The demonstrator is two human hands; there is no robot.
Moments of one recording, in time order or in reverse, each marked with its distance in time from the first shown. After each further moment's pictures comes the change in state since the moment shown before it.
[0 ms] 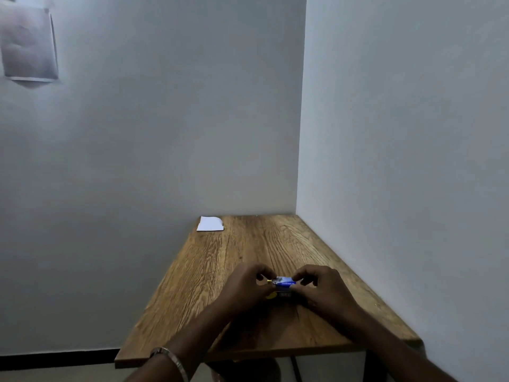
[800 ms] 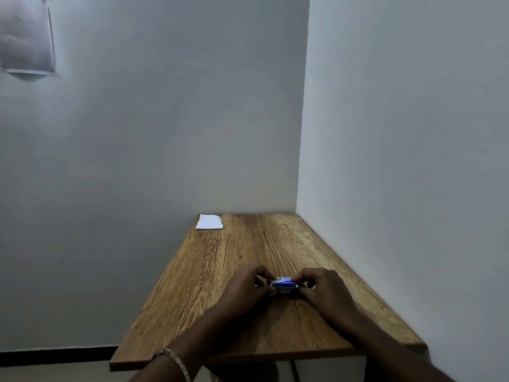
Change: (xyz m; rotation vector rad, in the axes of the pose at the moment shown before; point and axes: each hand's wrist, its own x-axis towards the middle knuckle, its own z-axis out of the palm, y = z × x) left_hand 0.007 -0.021 0.017 -0.107 0.003 -0.054; right_hand 0.007 0.006 0.007 -0.224 -0.021 0.030
